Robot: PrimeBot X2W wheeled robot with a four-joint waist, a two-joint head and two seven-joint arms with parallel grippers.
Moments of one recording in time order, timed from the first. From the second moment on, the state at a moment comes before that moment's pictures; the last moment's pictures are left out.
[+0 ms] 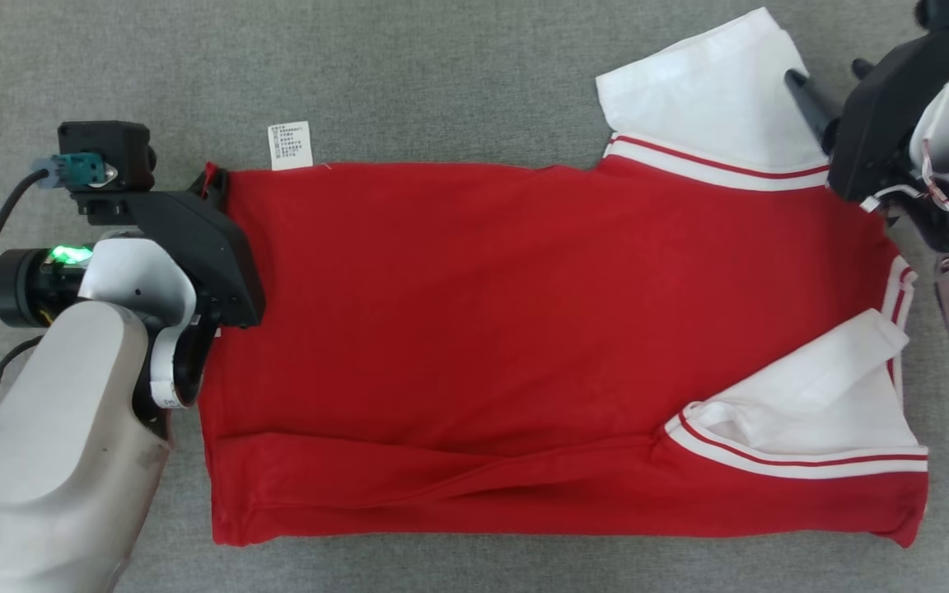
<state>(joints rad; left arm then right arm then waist) -0.79 0.34 -0.41 0.35 -0.56 0.24 0.38 -1.00 -0.35 0.20 0.58 0.40 0.13 0.62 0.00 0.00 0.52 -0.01</state>
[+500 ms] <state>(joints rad) -0.78 0.32 -0.43 0.27 -0.56 0.25 0.36 -1.11 -0.40 0.28 0.68 0.41 0.13 0.61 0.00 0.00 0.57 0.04</state>
